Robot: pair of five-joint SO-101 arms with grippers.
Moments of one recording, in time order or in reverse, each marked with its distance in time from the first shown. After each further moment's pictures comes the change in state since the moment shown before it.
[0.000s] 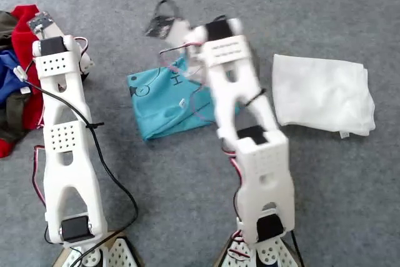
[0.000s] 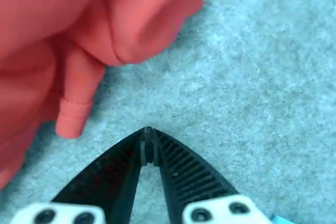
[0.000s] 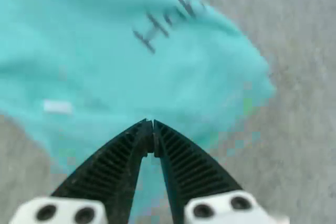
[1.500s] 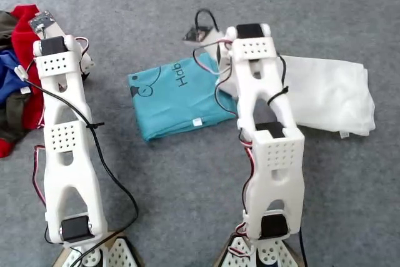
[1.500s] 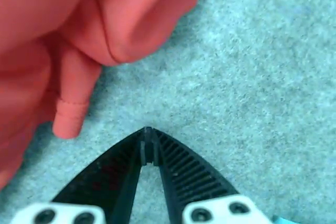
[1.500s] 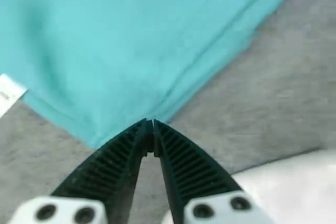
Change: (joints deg) left arm 0.1 0.0 0.0 0.0 -0.4; right arm 11.9 -1.1 2.6 9.0 -2.0
